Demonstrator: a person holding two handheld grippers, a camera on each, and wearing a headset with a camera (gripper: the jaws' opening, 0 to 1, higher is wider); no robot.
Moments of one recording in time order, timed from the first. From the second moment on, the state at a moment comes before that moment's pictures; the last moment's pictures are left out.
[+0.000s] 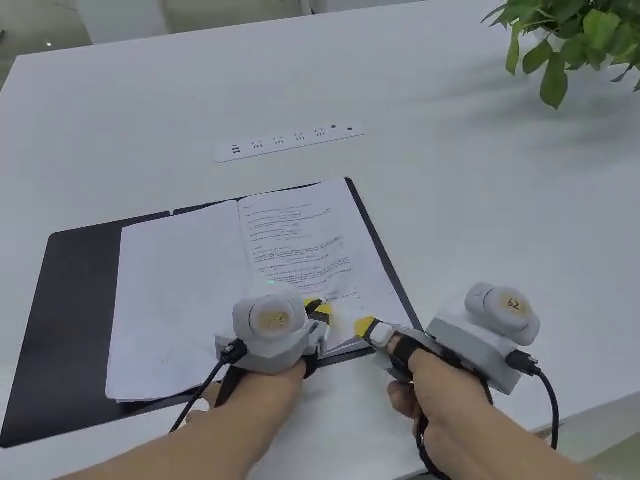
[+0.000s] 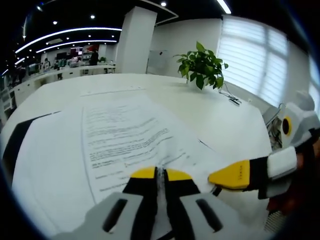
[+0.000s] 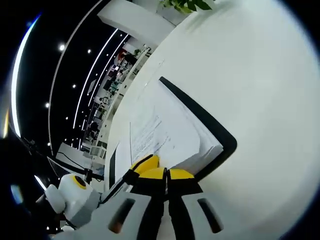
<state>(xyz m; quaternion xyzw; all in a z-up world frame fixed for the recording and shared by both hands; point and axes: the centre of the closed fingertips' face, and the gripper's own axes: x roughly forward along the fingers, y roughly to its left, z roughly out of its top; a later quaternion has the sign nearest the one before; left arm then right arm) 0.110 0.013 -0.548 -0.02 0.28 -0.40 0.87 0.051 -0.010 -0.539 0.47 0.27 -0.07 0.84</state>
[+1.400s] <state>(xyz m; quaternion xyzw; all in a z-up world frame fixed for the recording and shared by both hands) 0.097 0.230 -0.441 0.00 0.21 -0.31 0.93 0.076 0.101 -0.427 0.21 0.22 0.13 0.94</state>
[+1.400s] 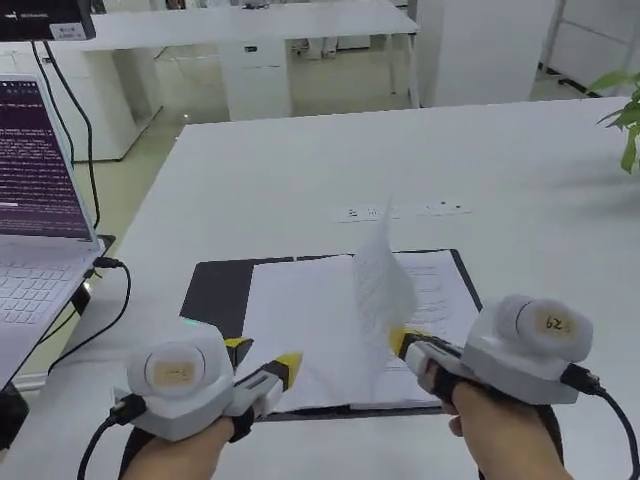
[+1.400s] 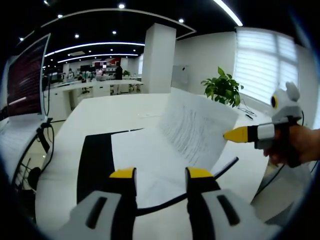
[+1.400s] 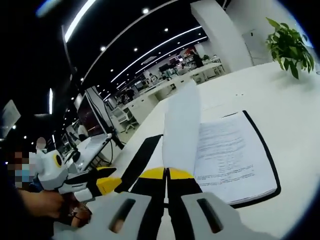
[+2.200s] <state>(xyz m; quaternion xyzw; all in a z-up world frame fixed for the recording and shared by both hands) 0.079 0.312 -0.440 -0.01 0.22 -0.24 0.95 0.093 0.203 -0.476 0.11 0.29 0.23 0.92</state>
